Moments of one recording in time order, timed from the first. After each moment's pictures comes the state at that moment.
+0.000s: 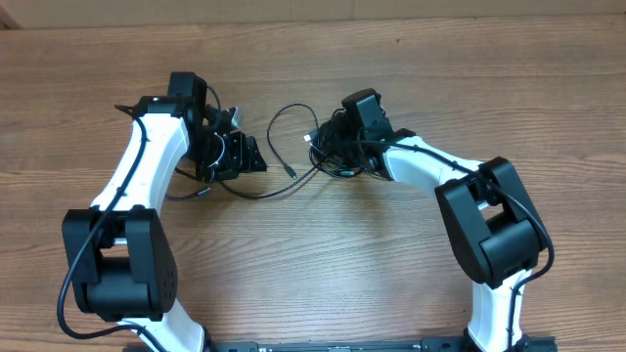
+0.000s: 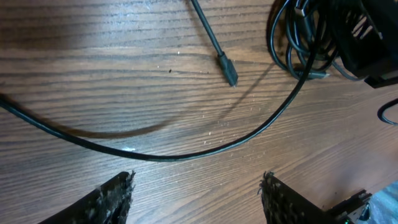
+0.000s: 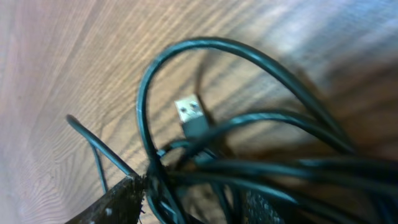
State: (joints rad) left arm -0.03 1.85 1.39 -1.05 0.47 -0.10; right arm 0.47 2.09 1.27 -0.06 -0.13 1.09
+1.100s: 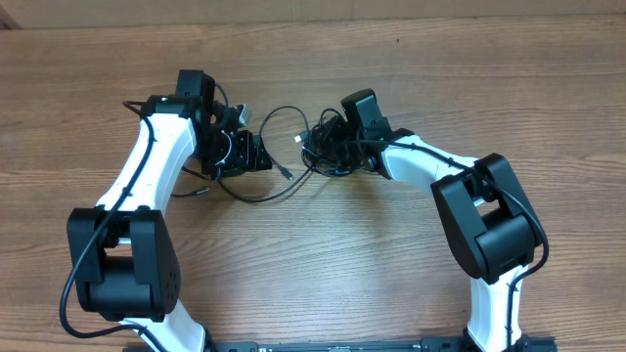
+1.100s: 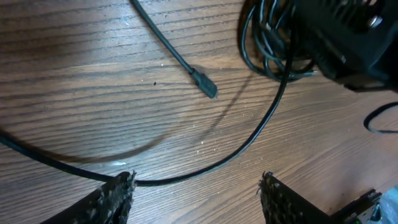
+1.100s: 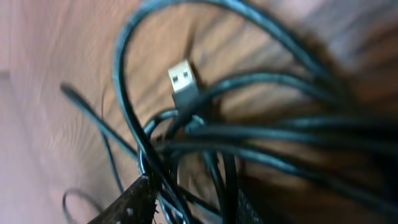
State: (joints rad) left arm -0.06 1.85 1.39 -1.02 0.46 -0.08; right arm 0.47 2.11 1.28 -0.07 -0.33 1.05
